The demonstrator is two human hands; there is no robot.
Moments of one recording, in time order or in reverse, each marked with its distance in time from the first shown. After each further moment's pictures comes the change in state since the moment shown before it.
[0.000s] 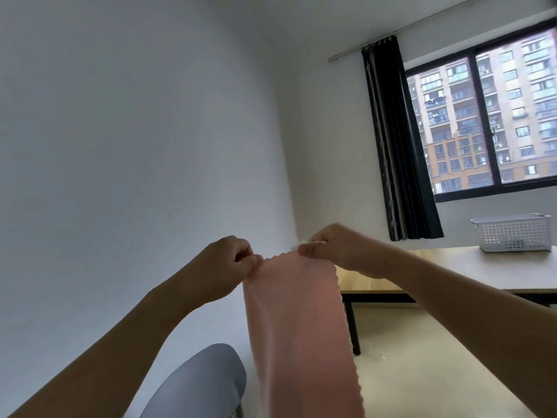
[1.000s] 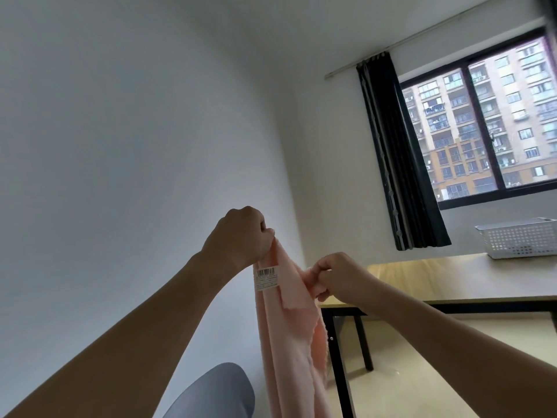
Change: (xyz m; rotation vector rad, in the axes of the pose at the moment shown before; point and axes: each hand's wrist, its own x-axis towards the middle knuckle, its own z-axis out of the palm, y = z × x) left_hand 0.037 0.066 -0.026 0.293 0.271 0.003; right_hand -0.024 -0.006 0.020 0.164 0.188 0.124
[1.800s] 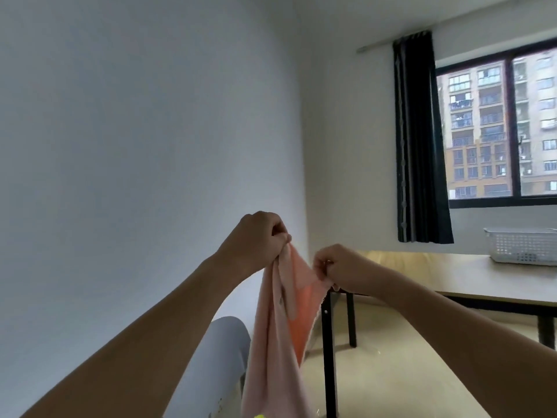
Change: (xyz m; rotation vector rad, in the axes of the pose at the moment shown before) left_hand -0.061 -0.041 0.026 -0.398 -0.110 -0.033; right_hand -0.001 0.006 0.036 -0.320 -0.223 0.001
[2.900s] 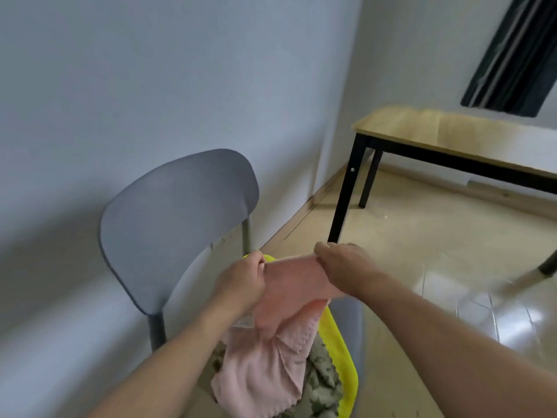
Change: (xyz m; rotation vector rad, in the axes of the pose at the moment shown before) left_hand -0.159 -0.268 0.302 0.039 -0.351 -0.602; right_hand 0.050 0.259 0.256 -0.662 -0.327 -0.079
